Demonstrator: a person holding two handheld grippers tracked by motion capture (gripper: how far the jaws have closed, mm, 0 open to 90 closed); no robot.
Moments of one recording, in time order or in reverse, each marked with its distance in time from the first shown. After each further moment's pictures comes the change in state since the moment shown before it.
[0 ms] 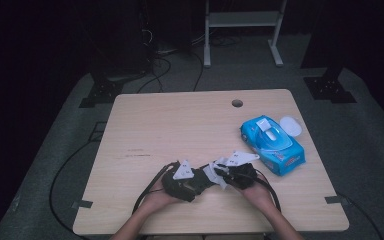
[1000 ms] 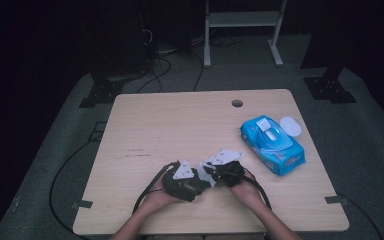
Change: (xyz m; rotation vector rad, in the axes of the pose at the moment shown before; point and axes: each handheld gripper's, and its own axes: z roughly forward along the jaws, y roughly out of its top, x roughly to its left) left arm 0.001 0.000 0.000 -0.006 -0.006 -0.001; right arm 0.014 0.021 0.023 0.023 0.001 -0.039
